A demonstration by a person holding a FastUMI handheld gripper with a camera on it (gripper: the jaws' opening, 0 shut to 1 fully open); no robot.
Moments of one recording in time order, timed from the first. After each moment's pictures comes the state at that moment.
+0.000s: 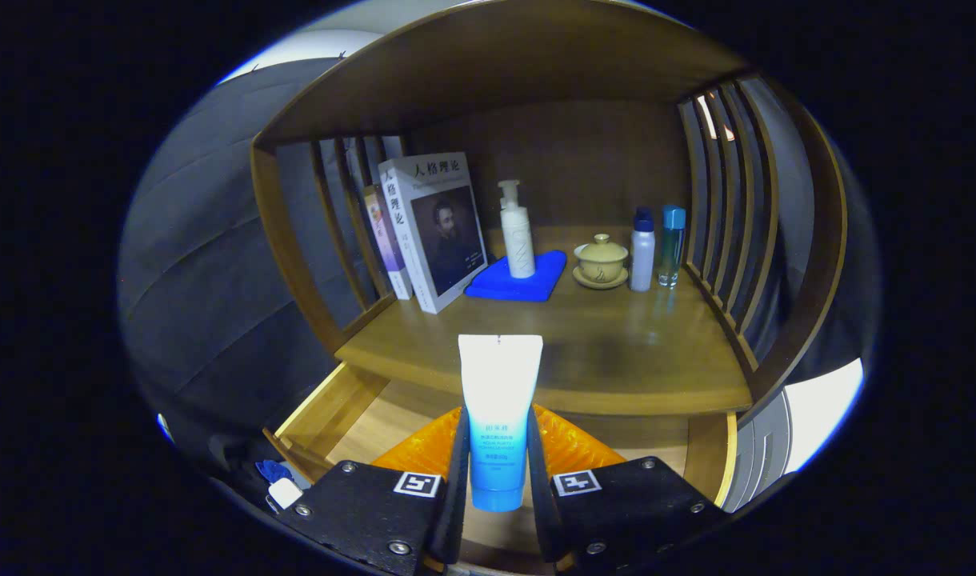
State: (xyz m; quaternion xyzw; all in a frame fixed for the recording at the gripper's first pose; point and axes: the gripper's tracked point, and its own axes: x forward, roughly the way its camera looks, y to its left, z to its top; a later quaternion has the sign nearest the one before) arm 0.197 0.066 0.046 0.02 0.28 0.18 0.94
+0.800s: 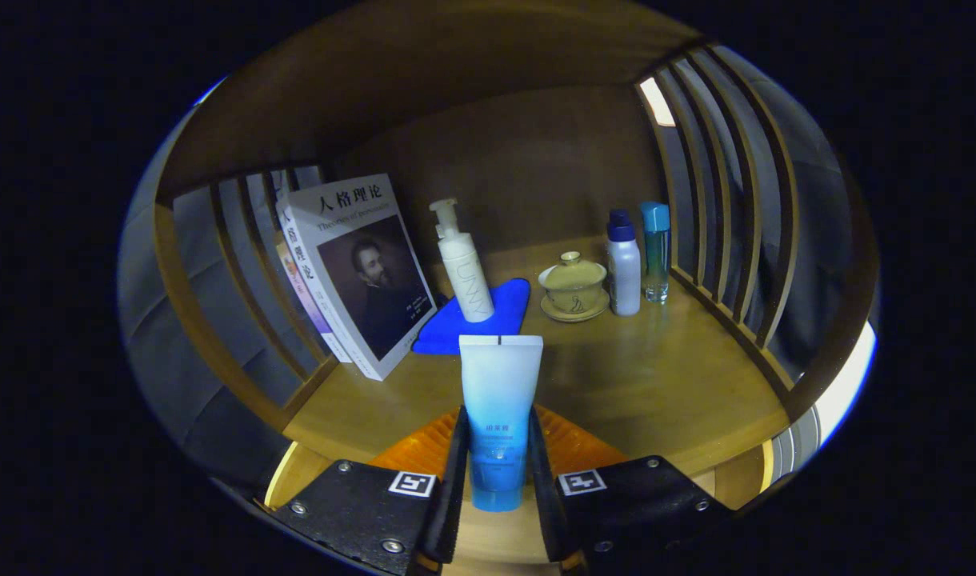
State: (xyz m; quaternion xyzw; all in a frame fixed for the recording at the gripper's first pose) arm 0.300 0.072 0.012 0.08 0.26 0.09 0.96
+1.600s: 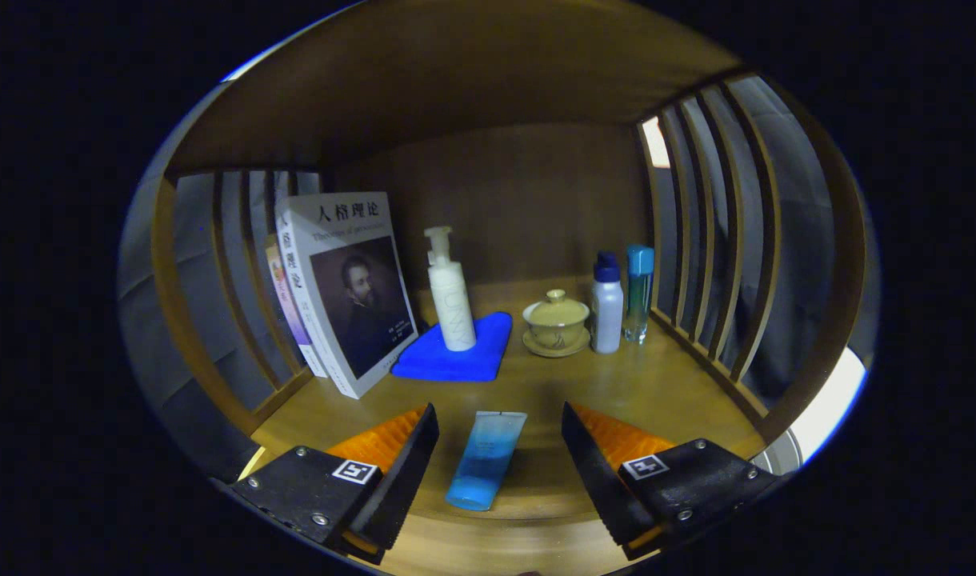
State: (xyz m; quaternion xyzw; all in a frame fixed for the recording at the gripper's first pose) arm 0.298 0.064 0.044 0.03 0.17 0.07 0.98
